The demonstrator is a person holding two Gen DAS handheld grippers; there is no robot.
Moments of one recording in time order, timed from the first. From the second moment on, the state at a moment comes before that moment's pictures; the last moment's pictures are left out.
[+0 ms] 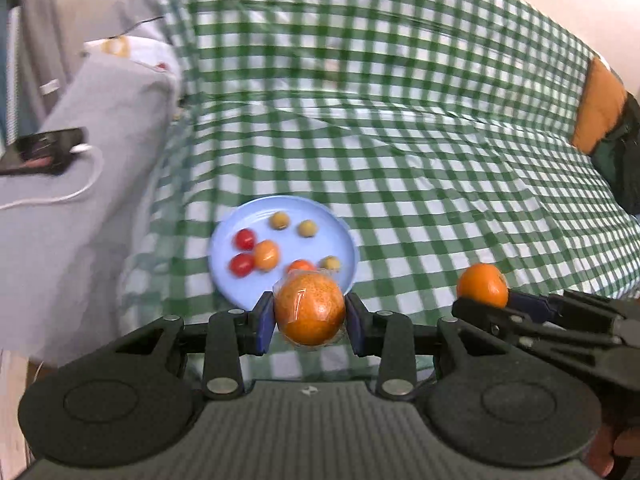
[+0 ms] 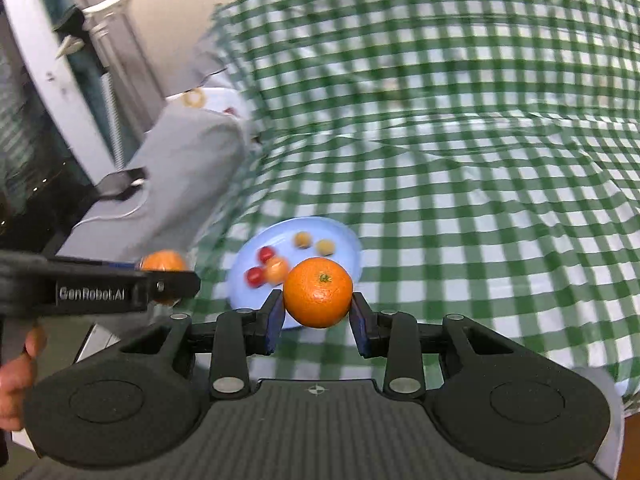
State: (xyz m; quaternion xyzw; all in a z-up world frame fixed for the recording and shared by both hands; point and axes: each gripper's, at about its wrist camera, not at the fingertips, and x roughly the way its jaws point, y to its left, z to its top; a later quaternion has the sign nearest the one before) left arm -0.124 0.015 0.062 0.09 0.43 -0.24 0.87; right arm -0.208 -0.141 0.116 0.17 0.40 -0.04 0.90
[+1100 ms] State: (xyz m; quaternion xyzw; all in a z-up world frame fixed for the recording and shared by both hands) left arm -0.092 0.039 0.048 0.07 0.45 -0.23 0.86; right arm -0.188 -0.108 0.100 0.14 0.44 -0.03 0.89
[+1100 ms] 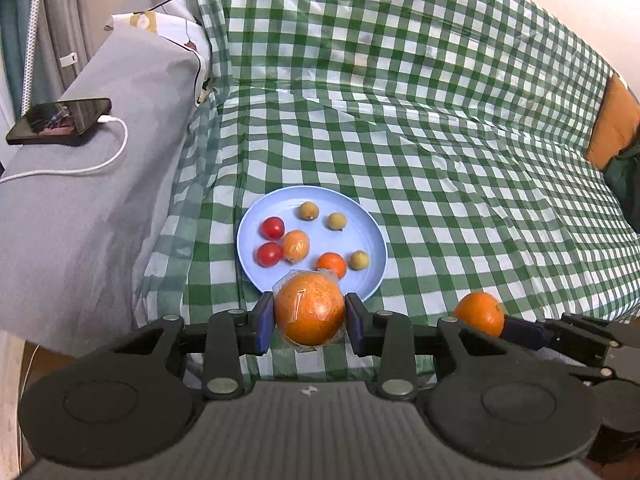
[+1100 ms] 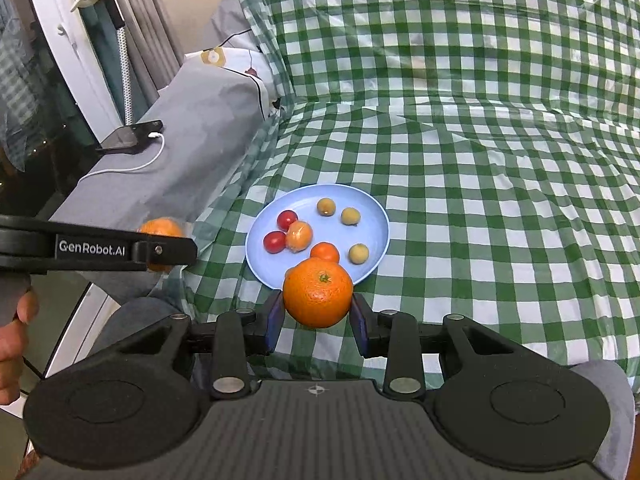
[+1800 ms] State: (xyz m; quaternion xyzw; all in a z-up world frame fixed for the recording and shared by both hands) left arm -0.002 0.002 -0.002 0.09 0.48 -0.23 0.84; right arm -0.092 -0.122 0.045 0.13 0.48 -0.03 0.87
